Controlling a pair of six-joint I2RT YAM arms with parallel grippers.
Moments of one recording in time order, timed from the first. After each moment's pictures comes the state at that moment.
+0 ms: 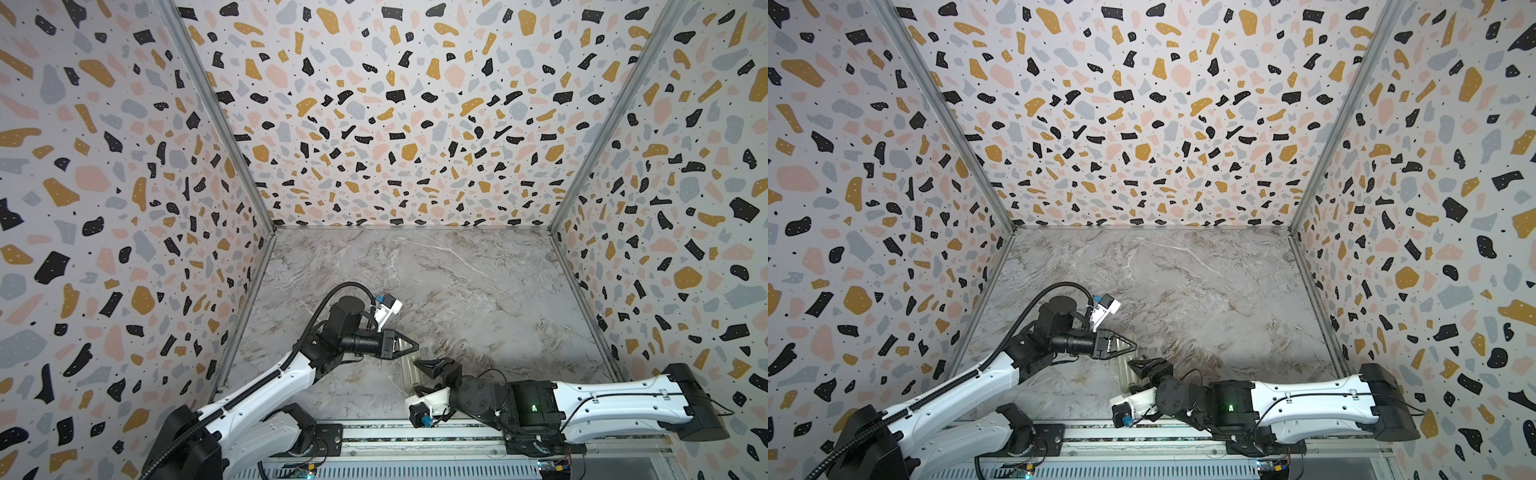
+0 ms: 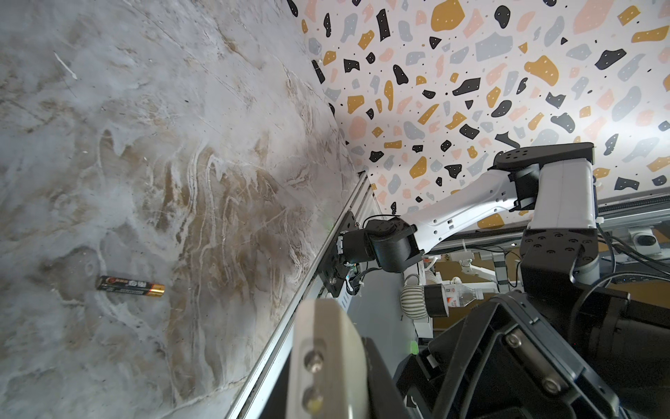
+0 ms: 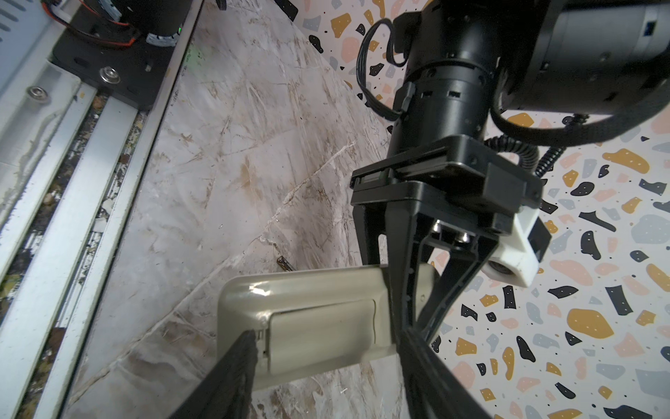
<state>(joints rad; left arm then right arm) -0.64 1.03 0.59 -0.07 0.85 -0.72 1.56 0.98 0.67 -0.16 0.47 -0.74</state>
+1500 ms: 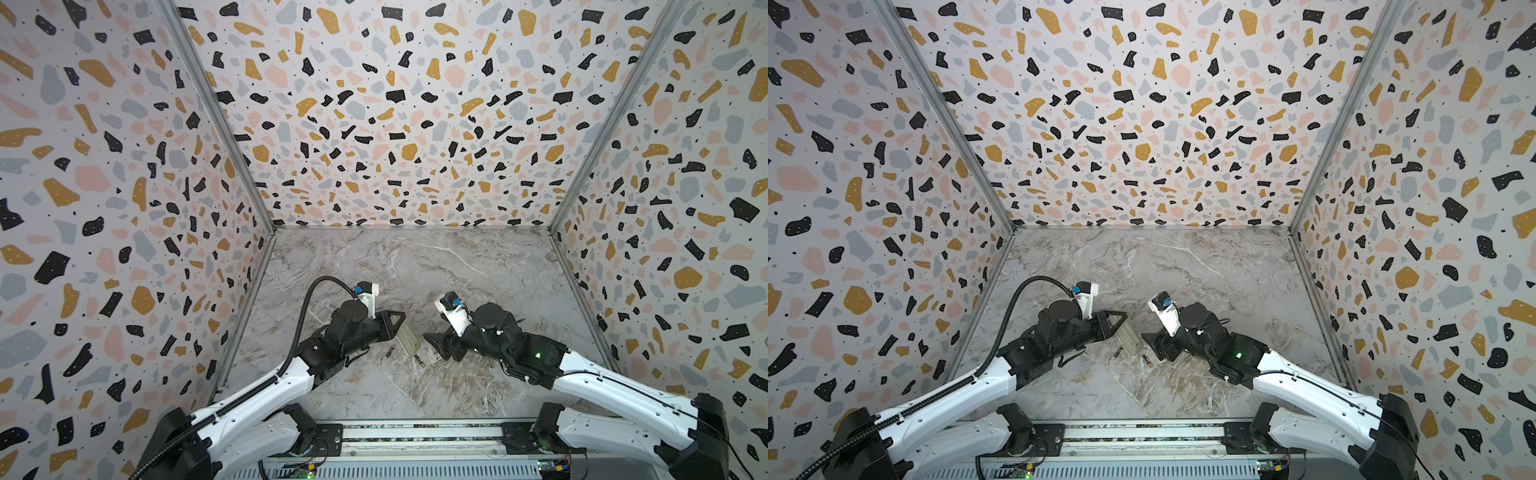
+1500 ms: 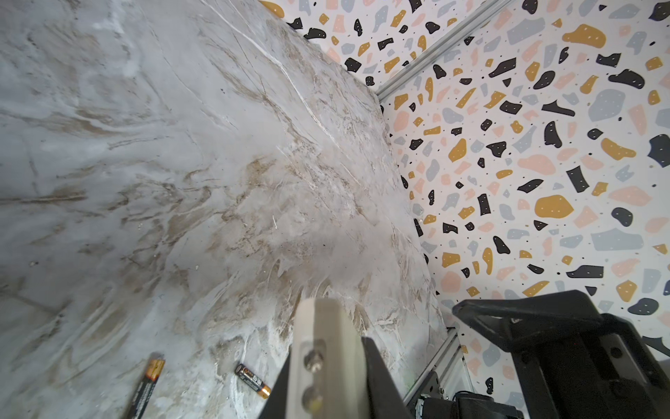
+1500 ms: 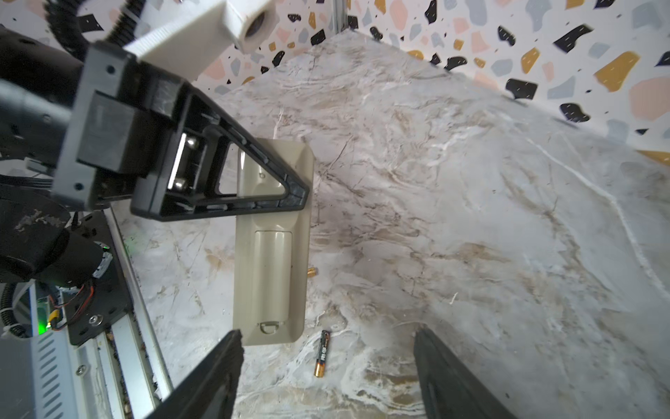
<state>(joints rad) -0.74 0.99 0.59 -0.02 0.11 -0.87 0.97 1.02 0.78 -0.27 -0.01 0.12</state>
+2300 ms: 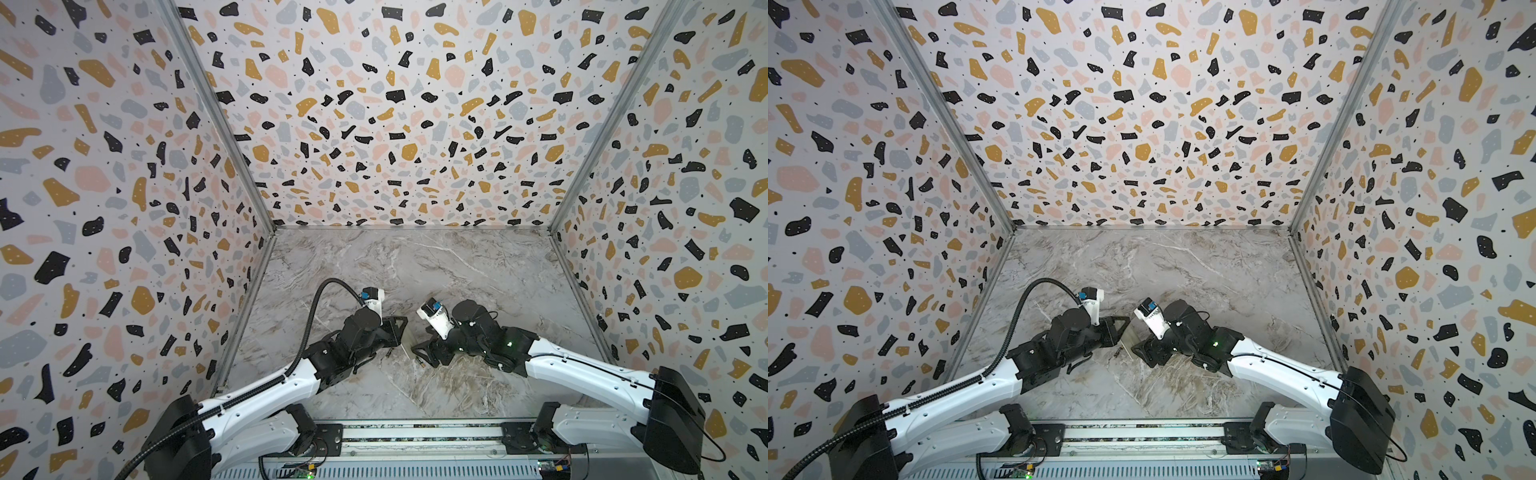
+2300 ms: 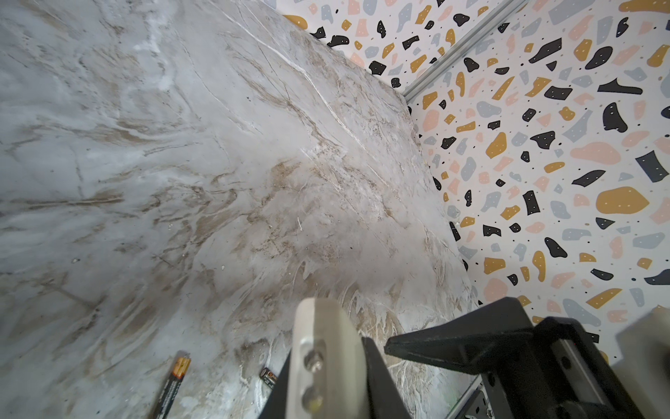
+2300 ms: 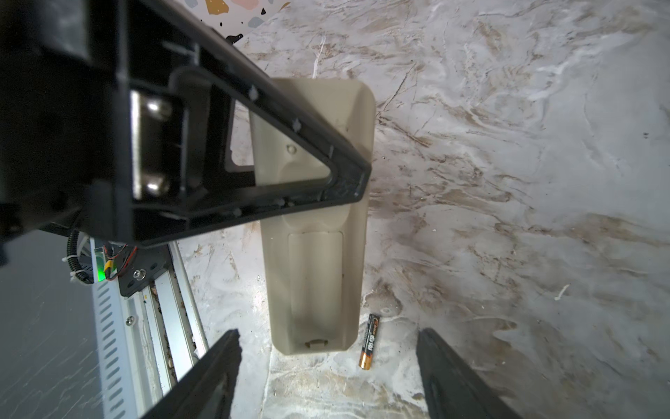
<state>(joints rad) -0.85 1.03 0.59 -0.02 -0.07 -0.84 0.94 1.20 0.78 -0.22 -0.23 0.14</state>
